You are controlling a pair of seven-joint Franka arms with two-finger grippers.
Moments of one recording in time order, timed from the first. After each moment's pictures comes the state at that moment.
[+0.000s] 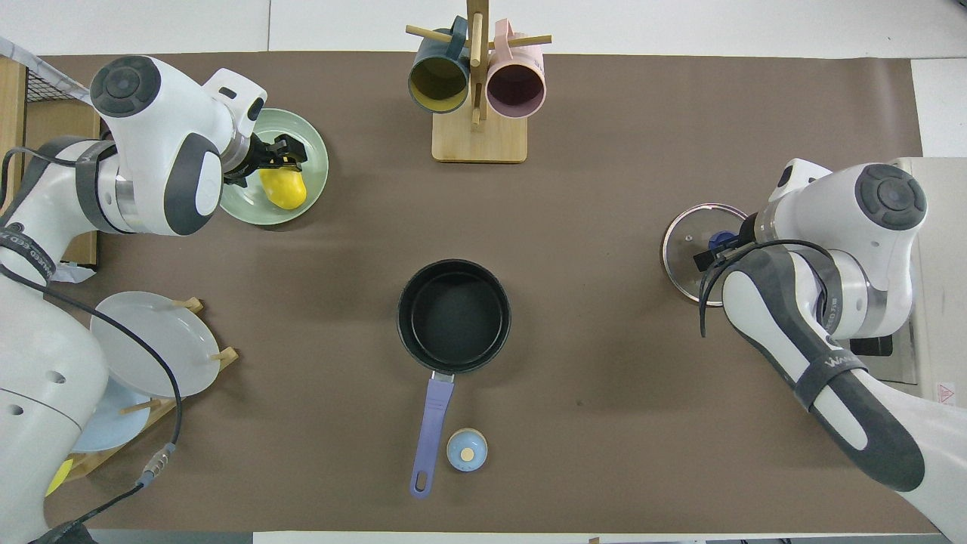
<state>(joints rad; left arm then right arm) -0.15 0.55 -0.04 -1.59 0.01 2.22 -0.42 -0.02 0.22 0.04 -2.10 0.00 2.33 -0.34</state>
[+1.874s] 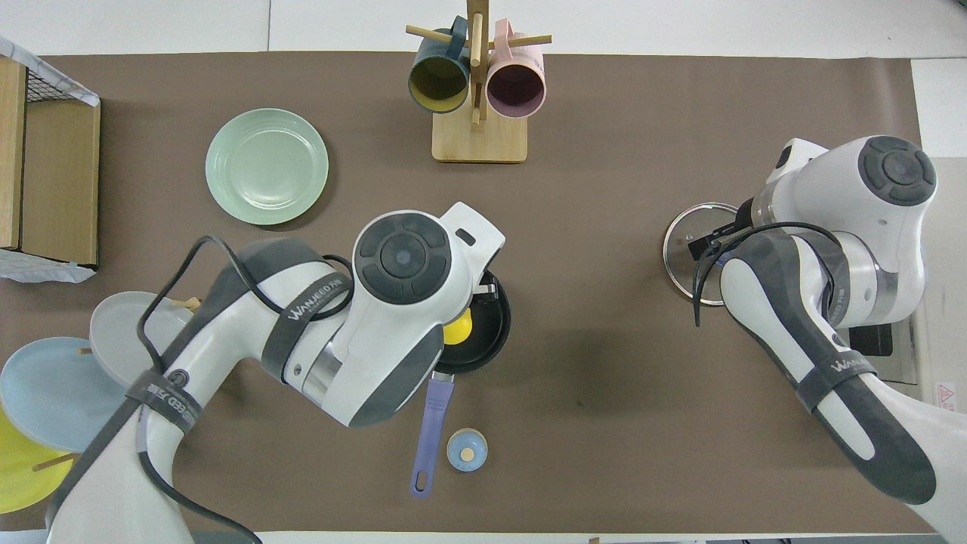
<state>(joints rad) -0.62 0.17 -0.11 -1.87 -0.01 2.06 -0.72 0.01 0.20 0.04 -2.02 0.00 2.23 -0.30</state>
